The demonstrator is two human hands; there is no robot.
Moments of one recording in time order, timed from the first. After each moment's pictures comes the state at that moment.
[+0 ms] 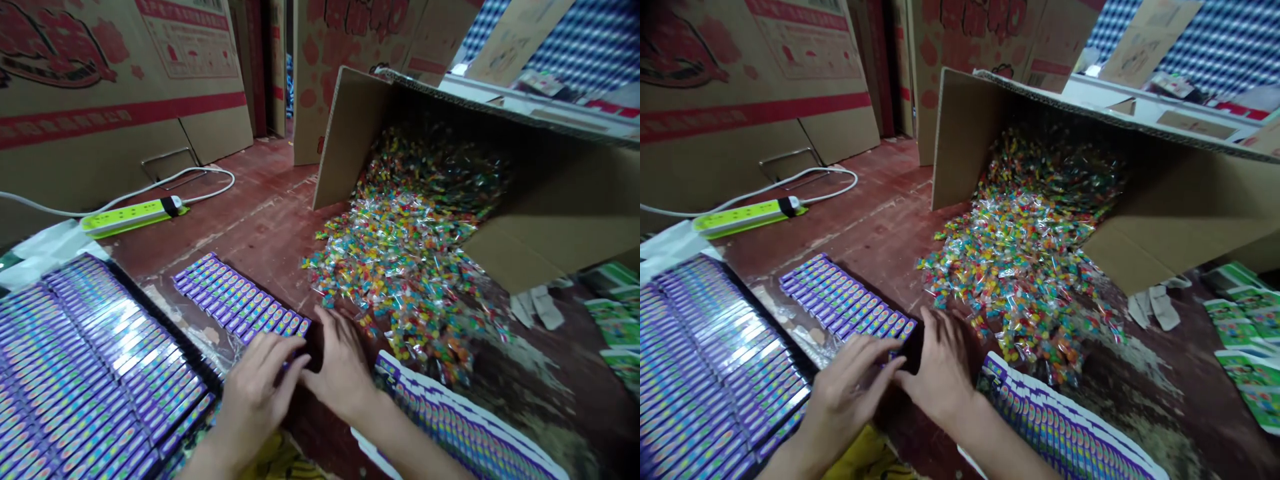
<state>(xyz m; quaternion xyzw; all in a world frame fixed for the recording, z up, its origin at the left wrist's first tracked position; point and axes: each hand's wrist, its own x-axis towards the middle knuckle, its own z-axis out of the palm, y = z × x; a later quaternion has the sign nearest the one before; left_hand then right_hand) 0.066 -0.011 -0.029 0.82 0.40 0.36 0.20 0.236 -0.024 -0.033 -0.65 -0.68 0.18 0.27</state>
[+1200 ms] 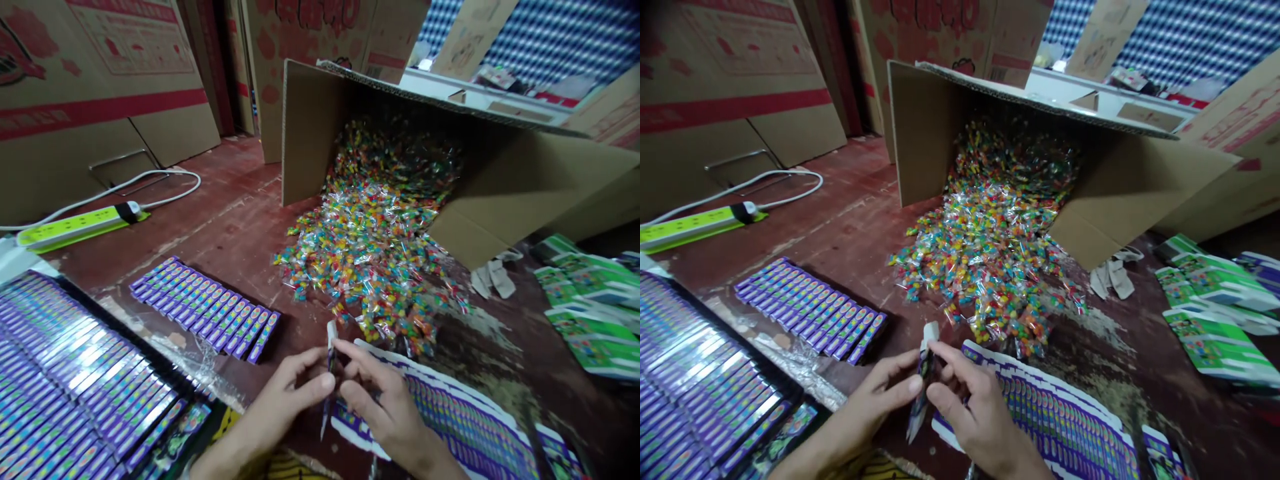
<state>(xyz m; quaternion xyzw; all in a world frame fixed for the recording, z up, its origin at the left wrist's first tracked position) 0.132 -0.037 -0.020 0.53 0.29 0.20 0.77 0.315 -0.108 0.001 -0.58 -0.53 0.47 0.41</state>
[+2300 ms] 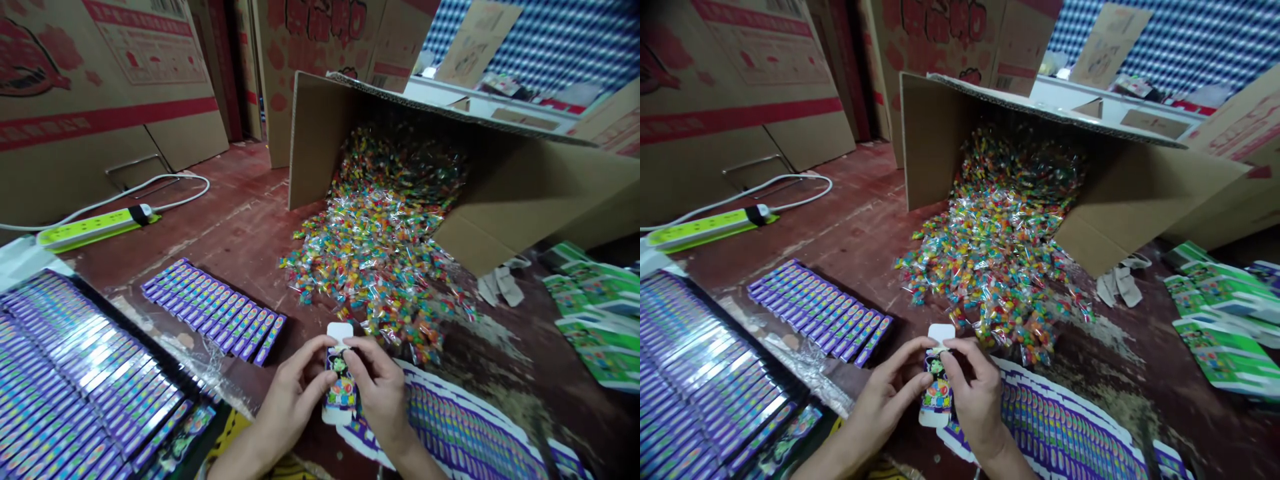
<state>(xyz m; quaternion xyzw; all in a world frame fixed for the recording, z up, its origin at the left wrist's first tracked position) 0.137 -0.040 -0.039 0.60 0.35 0.32 0.65 0.297 -0.092 -0.043 -0.64 -0.49 0.28 0.52</state>
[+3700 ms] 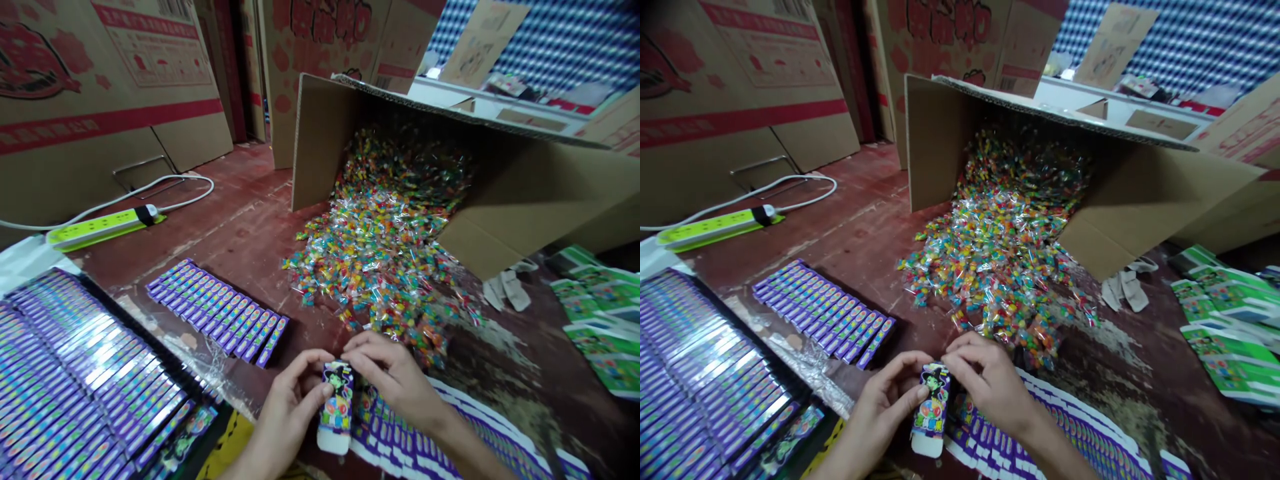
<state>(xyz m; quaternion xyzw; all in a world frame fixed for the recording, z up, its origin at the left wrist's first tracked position) 0.132 -0.049 -0.041 0.47 0.36 0.31 0.74 0.336 -0.068 0.008 -0.60 -0.64 0.36 0.32</state>
